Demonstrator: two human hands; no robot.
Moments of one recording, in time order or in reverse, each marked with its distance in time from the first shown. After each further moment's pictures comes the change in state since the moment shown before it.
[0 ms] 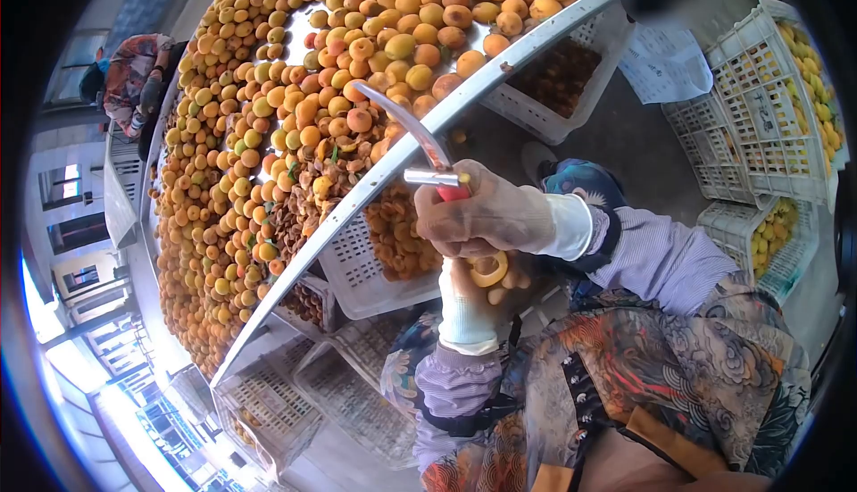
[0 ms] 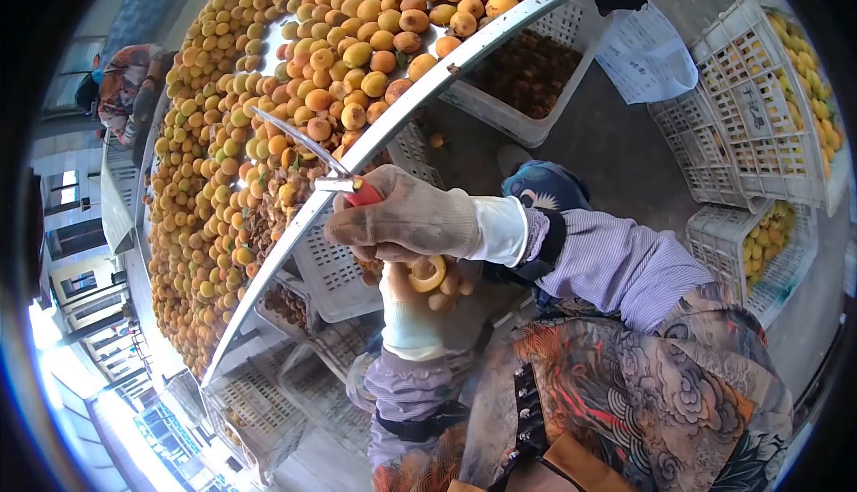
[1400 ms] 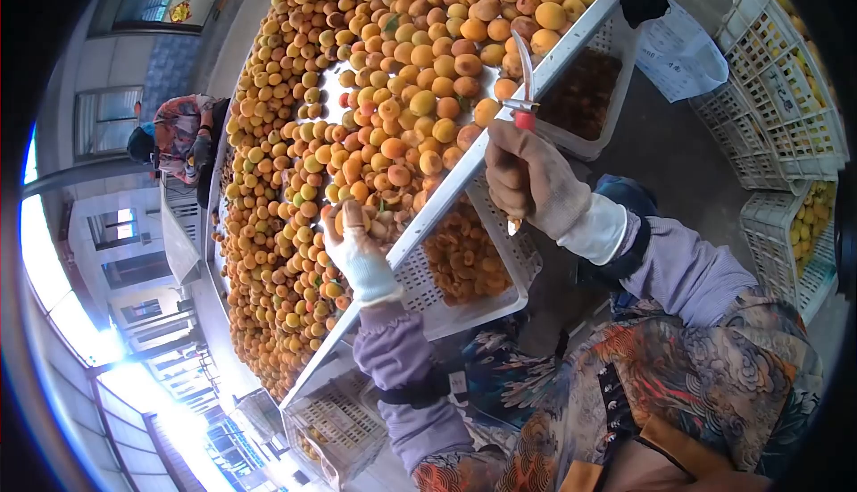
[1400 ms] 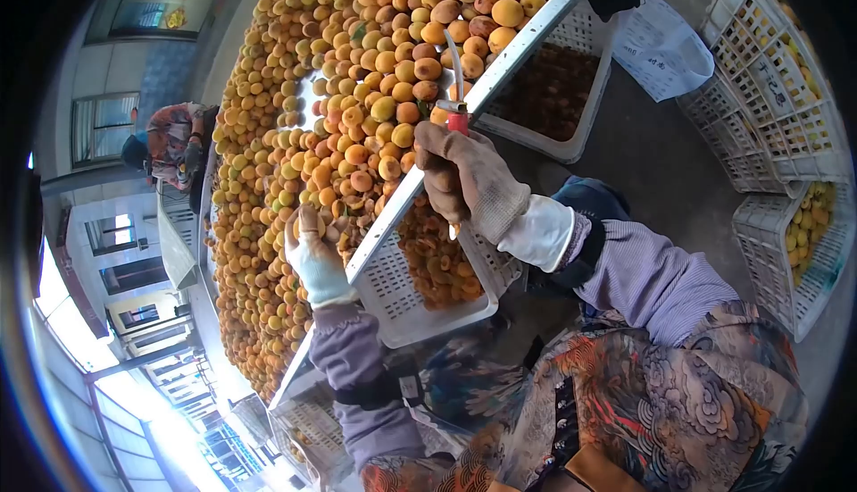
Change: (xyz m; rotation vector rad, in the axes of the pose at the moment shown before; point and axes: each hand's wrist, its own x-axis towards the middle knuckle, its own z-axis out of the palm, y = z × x) left_hand 0.071 0.163 0.005 0.755 0.271 0.799; right_hand -0.001 -0.026 -0.038 0.419 0.518 -0.232
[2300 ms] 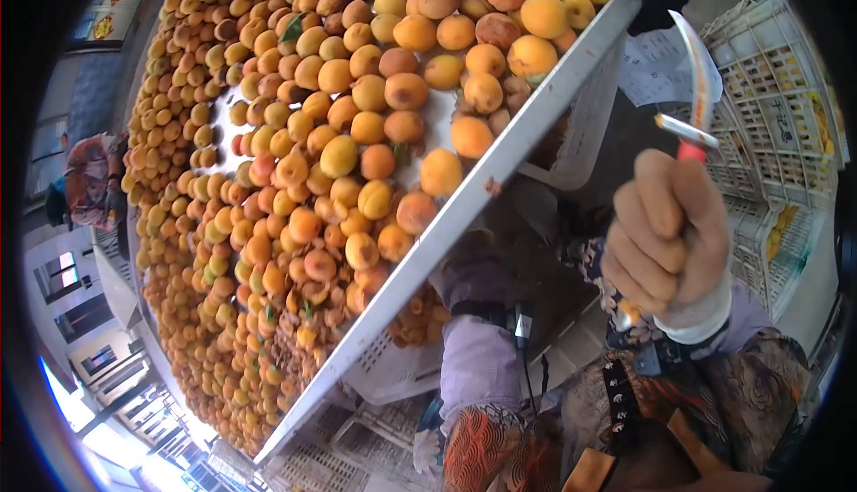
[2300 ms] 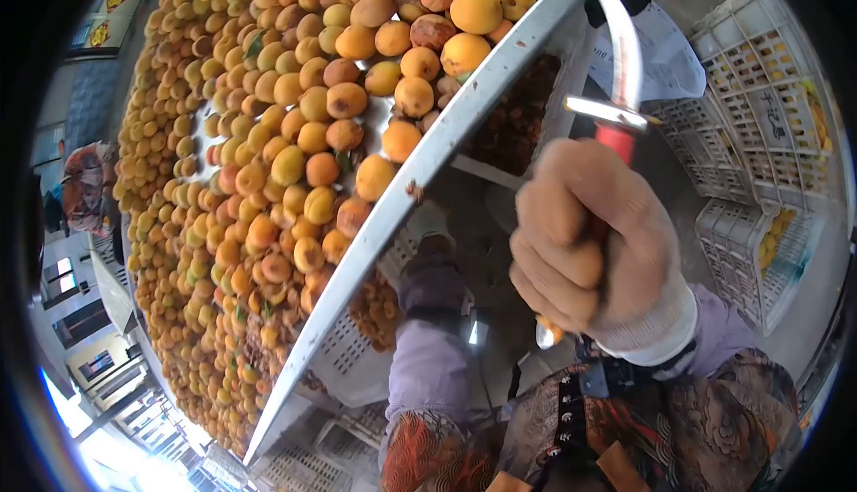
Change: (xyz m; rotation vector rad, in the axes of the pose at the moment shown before) left_hand 0.024 -0.312 0.177 0.329 -0.442 -0.580; right_hand -0.018 -0.080 -0.051 0.220 -0.196 -0.079
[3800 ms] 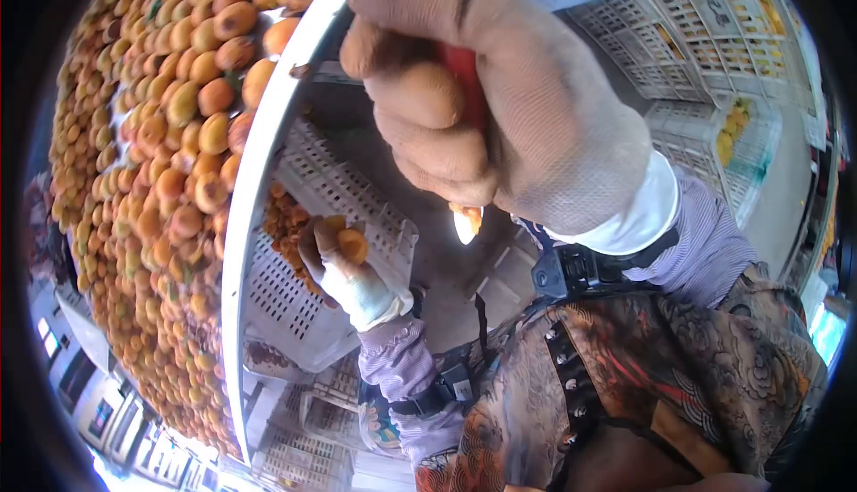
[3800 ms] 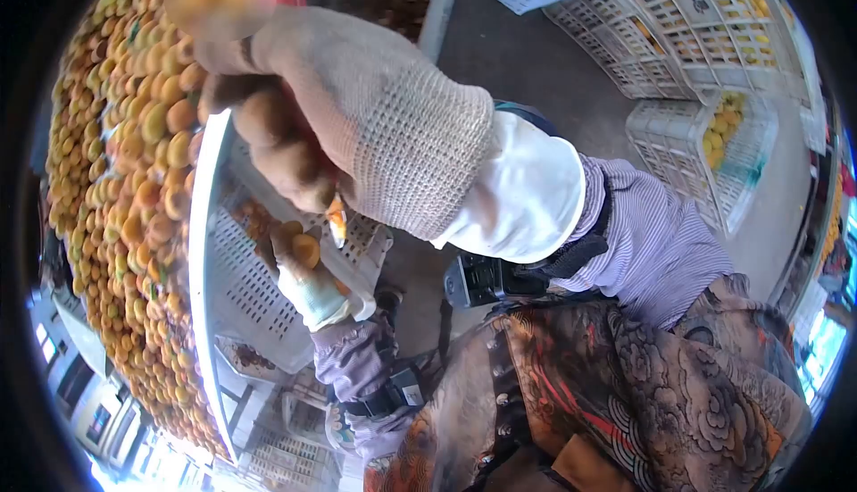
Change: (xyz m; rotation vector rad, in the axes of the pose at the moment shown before) left_hand -0.198 0.002 -0.053 -0.376 0.288 0.411; right_hand -0.008 0.027 -0.006 -0.319 0.257 0.118
